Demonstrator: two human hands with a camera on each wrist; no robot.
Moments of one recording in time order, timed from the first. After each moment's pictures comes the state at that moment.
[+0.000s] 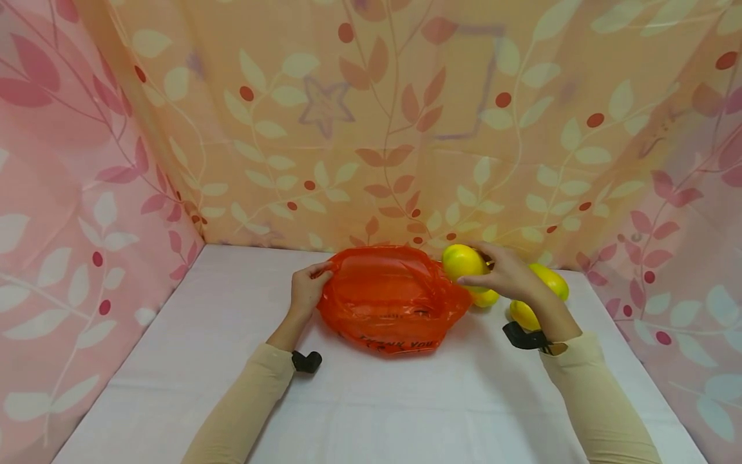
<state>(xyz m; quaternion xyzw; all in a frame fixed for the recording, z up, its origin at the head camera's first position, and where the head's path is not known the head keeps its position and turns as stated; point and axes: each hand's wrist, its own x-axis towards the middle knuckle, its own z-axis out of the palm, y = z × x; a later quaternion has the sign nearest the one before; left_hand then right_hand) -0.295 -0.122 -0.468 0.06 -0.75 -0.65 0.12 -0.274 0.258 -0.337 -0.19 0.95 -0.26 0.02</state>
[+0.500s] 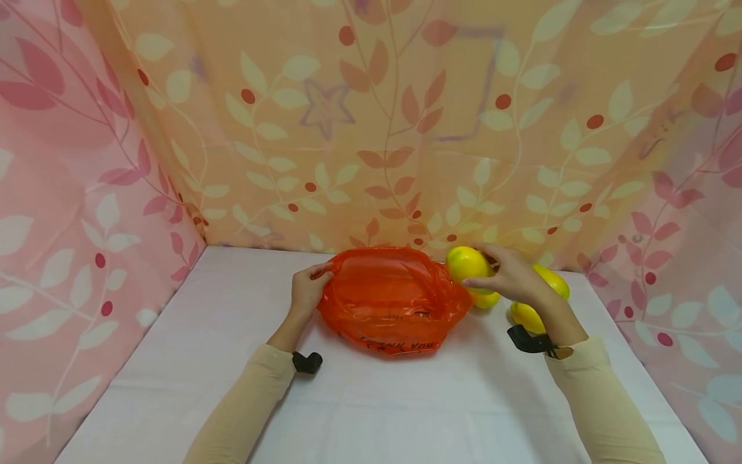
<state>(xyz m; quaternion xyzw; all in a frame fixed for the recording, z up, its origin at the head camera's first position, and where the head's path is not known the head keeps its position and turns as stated) -0.294 -0.123 -0.468 0.06 -0.75 -0.65 0.12 -0.269 0.264 -0.336 -0.19 0.95 -0.26 0.01</state>
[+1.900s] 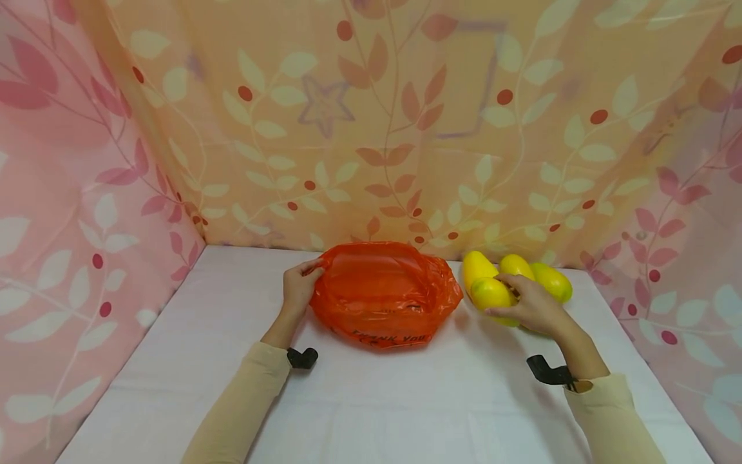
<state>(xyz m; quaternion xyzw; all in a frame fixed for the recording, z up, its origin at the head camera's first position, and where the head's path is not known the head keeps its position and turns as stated) -0.302 -0.139 -0.470 0.09 -0.74 -0.65 0.12 -0.245 0.307 -0.383 -0.14 0.96 -0.23 0.02</state>
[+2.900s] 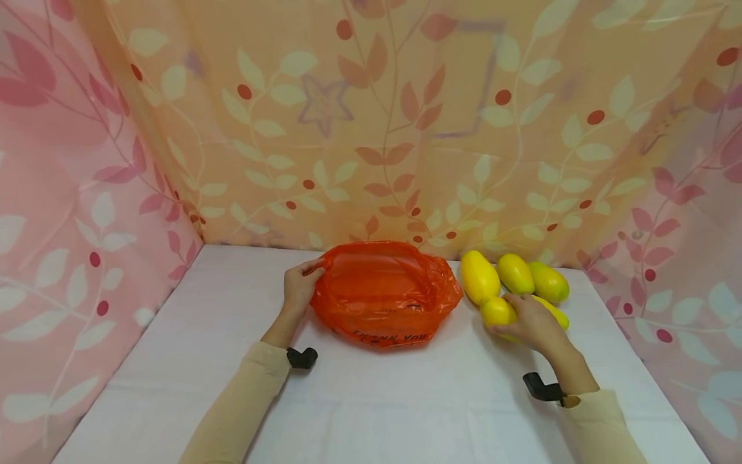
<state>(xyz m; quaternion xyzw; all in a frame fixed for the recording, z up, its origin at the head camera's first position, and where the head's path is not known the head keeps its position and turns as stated) -0.303 -0.136 -0.473 0.08 -0.75 -0.65 0.12 -0.232 0.314 -0.421 -0.06 0.99 -0.14 0.03</state>
